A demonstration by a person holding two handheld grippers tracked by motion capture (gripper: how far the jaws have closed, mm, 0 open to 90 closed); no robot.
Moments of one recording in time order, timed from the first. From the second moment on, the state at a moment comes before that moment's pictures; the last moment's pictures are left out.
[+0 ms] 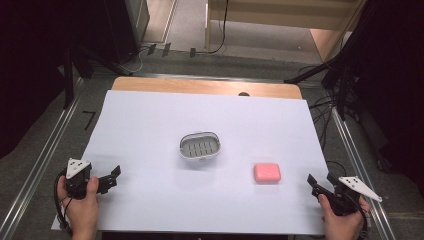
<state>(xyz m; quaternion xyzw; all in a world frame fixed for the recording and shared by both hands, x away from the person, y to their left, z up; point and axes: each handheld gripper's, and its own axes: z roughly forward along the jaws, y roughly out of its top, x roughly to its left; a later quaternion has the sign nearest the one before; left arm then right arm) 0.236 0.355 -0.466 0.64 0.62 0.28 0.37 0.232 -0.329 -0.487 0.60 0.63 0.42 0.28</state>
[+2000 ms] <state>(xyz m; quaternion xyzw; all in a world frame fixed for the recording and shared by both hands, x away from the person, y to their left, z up) 0.235 0.353 -0.466 0.65 0.60 0.28 0.37 0.309 -0.254 -0.434 0.21 0.93 0.28 0.09</state>
